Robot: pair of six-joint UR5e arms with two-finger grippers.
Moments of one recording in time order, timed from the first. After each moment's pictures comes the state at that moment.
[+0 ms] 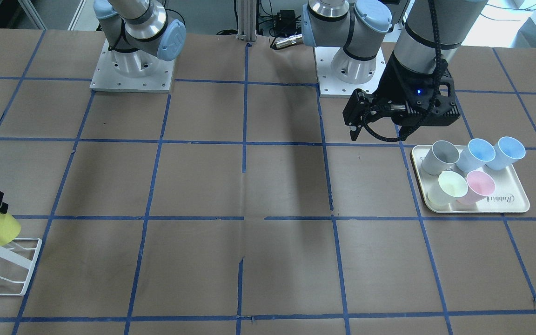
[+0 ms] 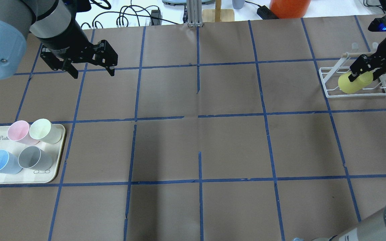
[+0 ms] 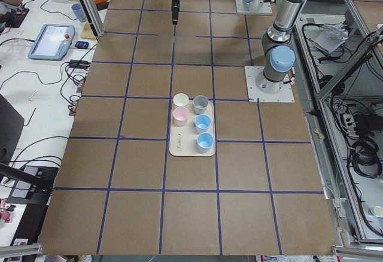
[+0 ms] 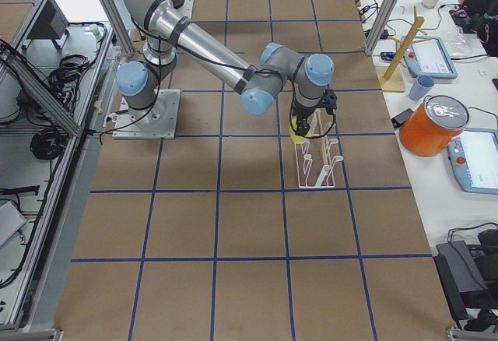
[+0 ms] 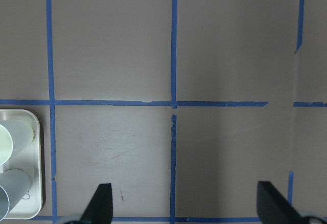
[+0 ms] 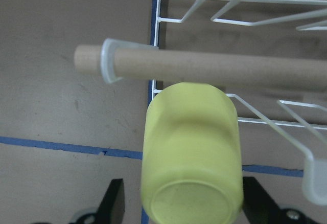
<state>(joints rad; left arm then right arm) -1.56 -1.60 -1.57 -1.48 1.56 -0.01 1.06 -1.19 1.56 -1.86 -1.49 -0.59</state>
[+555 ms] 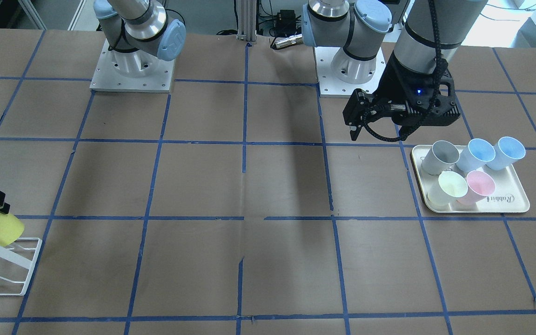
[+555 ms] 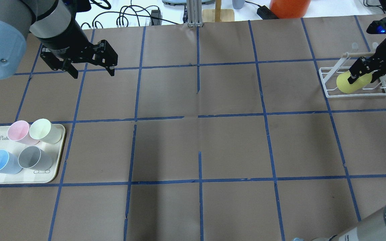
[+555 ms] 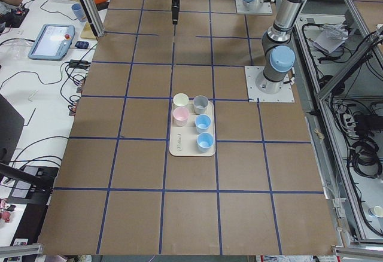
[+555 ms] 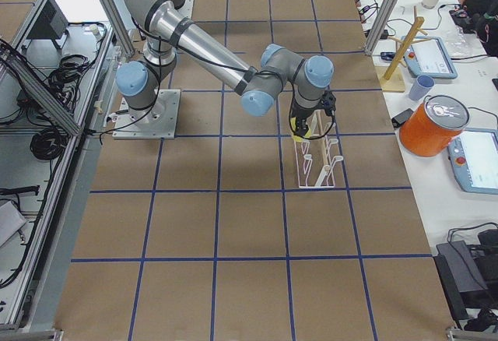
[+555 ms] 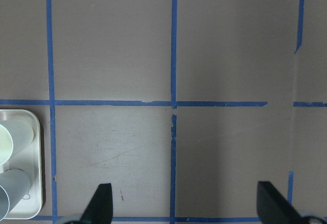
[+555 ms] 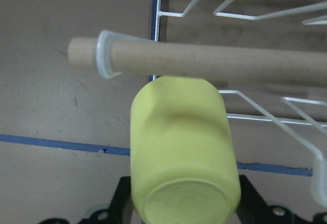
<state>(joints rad) -1.56 -1.60 -1.57 -1.48 1.56 -0.01 1.06 -1.19 1.56 -1.85 -1.49 -0.59</state>
